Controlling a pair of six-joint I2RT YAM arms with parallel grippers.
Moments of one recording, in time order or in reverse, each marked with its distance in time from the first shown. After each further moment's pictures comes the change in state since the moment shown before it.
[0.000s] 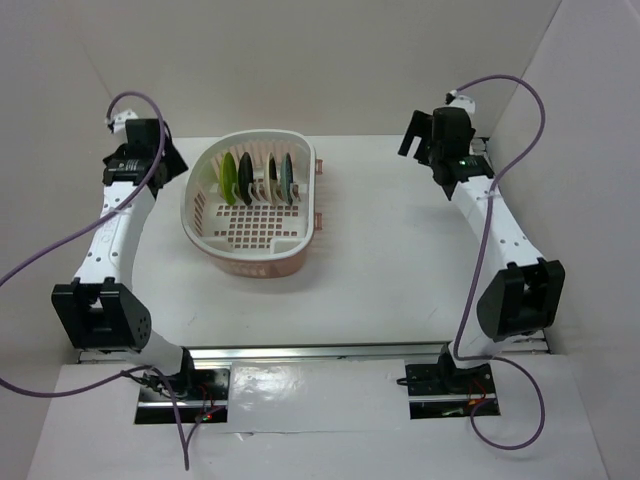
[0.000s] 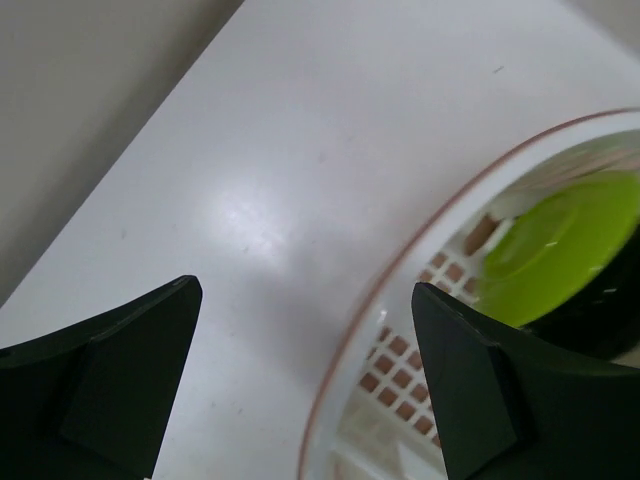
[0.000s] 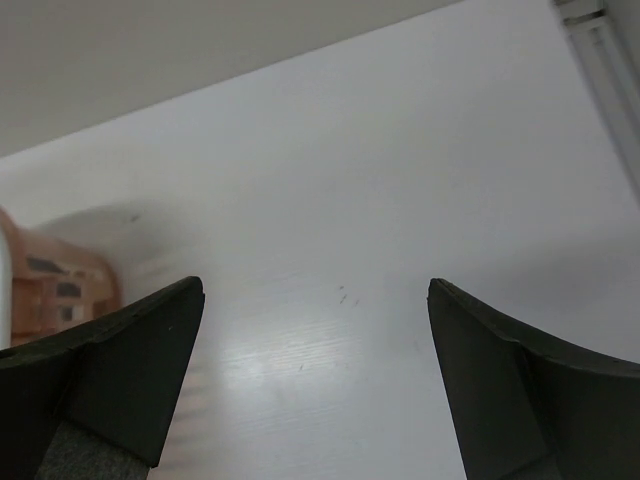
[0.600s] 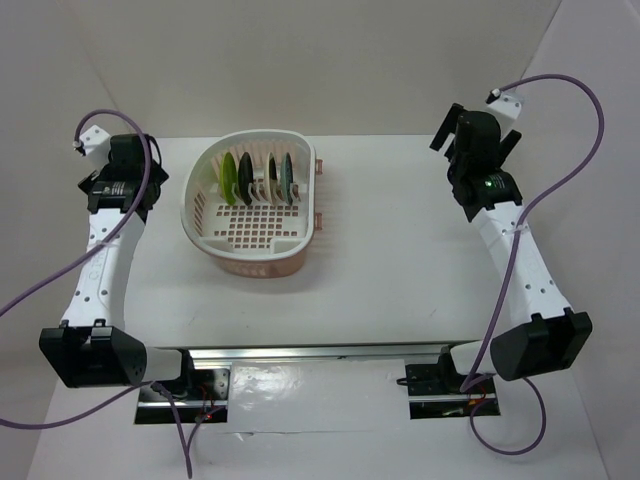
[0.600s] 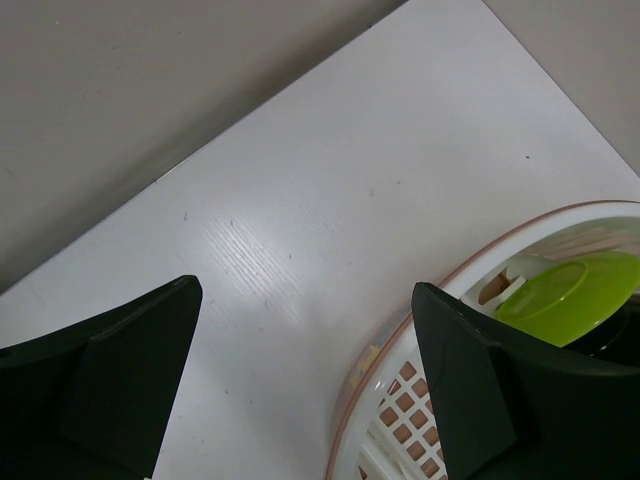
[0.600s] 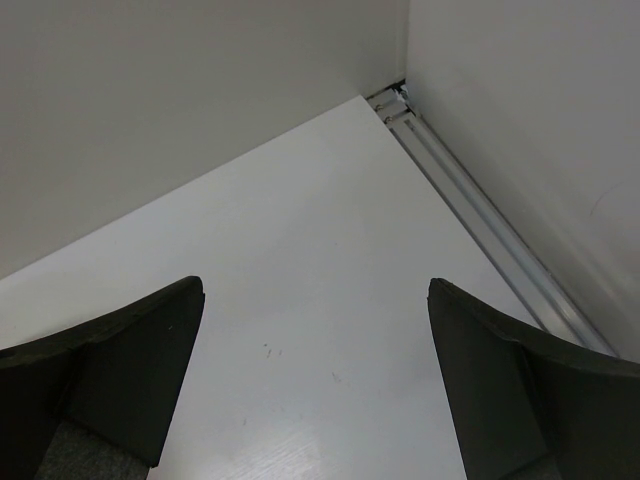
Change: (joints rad) left arm 0.042 -0.198 -0.163 -0.045 -0.186 -0.157; right arm 0.000 -0.258 -0.053 -0.026 0.356 -0.024
